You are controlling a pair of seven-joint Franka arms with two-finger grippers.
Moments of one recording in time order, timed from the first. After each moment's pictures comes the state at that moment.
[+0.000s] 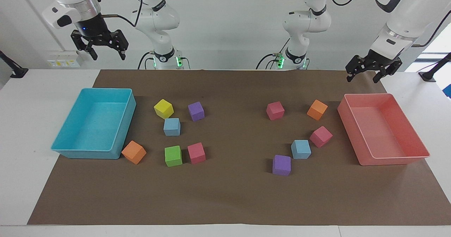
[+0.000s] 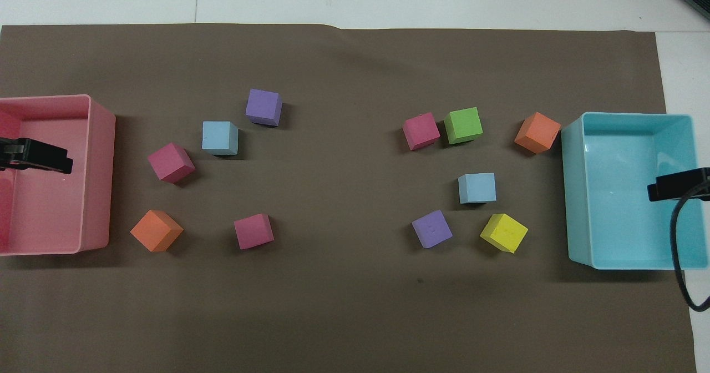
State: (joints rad) left arm -0.08 -0.03 0.06 -1.61 0.00 1.56 0.10; right arm 0.06 -0.11 -0.10 -1.58 -0.02 1.43 -0.04
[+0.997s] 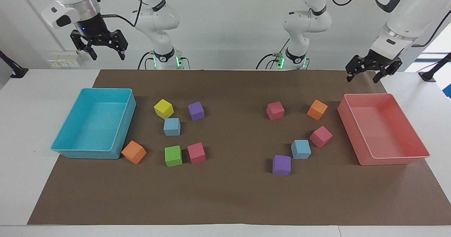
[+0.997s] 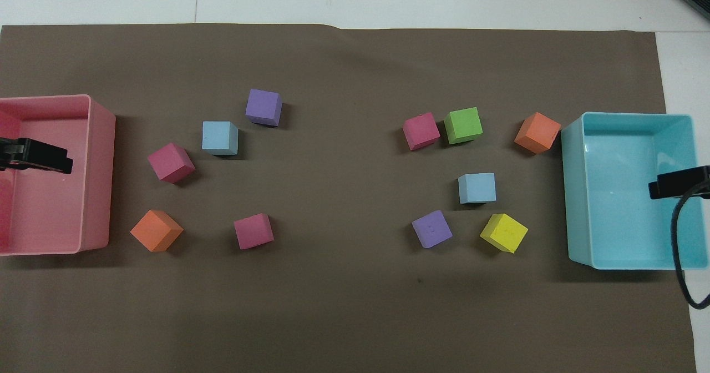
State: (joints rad) left arm -0.08 -0.03 0.06 -1.61 0.00 1.56 0.10; right arm 0.06 -0.11 -0.10 -1.58 -0.02 1.46 -0.04
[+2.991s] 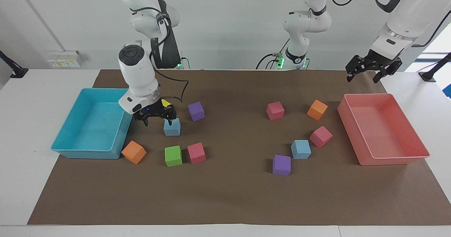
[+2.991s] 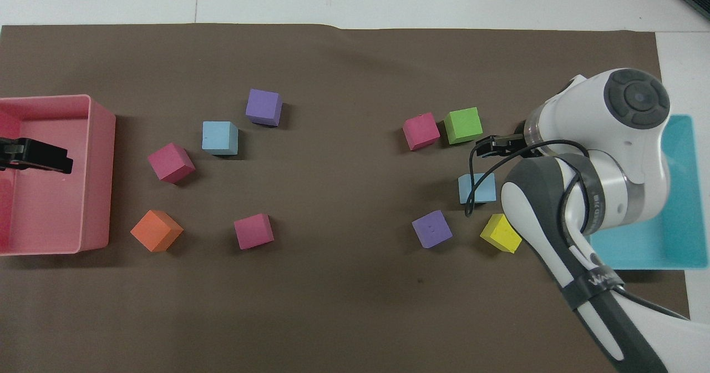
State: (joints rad) left arm -0.08 -0.03 0.06 -1.61 0.00 1.56 0.10; right arm 0.25 0.18 -0.09 -1.90 0.00 2.13 0.13
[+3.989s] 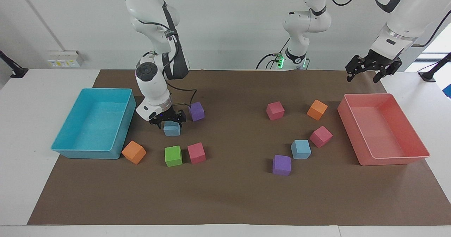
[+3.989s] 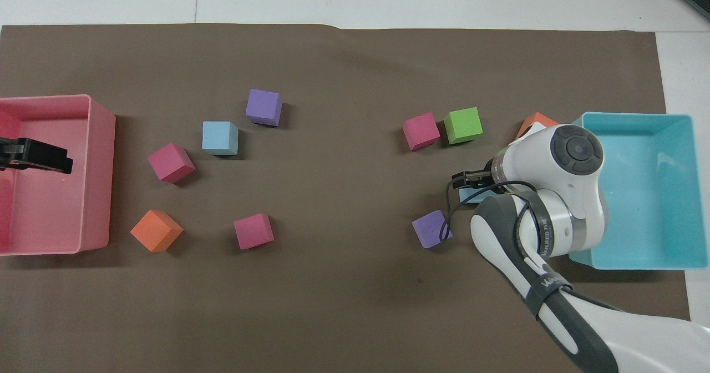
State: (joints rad) left arm -0.08 -0.03 0.06 -1.61 0.00 1.56 0.10; right arm 0.28 0.20 -0.09 -2.12 0.06 2.32 0.11
